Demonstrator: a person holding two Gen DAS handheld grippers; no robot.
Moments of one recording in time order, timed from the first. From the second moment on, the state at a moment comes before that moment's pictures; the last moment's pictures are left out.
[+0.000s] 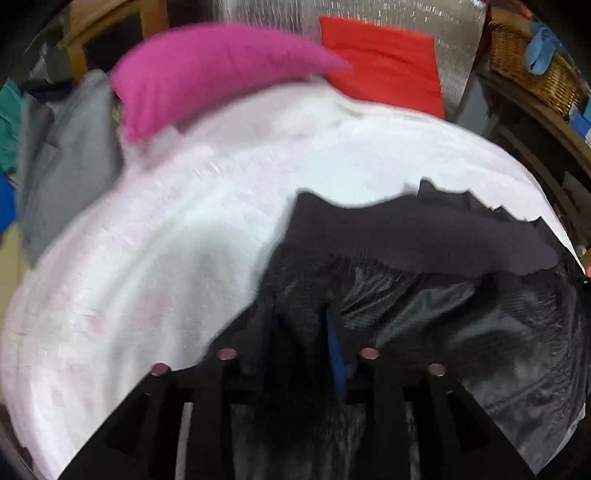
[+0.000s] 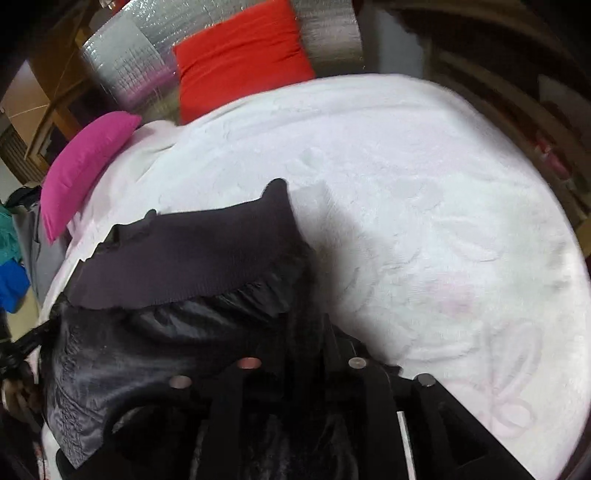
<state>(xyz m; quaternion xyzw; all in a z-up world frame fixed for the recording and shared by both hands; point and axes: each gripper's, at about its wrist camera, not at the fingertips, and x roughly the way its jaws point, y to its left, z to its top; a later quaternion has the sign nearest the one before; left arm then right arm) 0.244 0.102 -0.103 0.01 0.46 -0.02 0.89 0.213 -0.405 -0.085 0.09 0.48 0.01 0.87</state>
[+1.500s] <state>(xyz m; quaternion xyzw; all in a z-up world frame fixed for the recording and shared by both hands) -0.002 0.008 -0.042 -0.01 0.36 -0.01 0.93 -0.043 -0.268 -0.024 0.07 0.35 0.02 0.93</state>
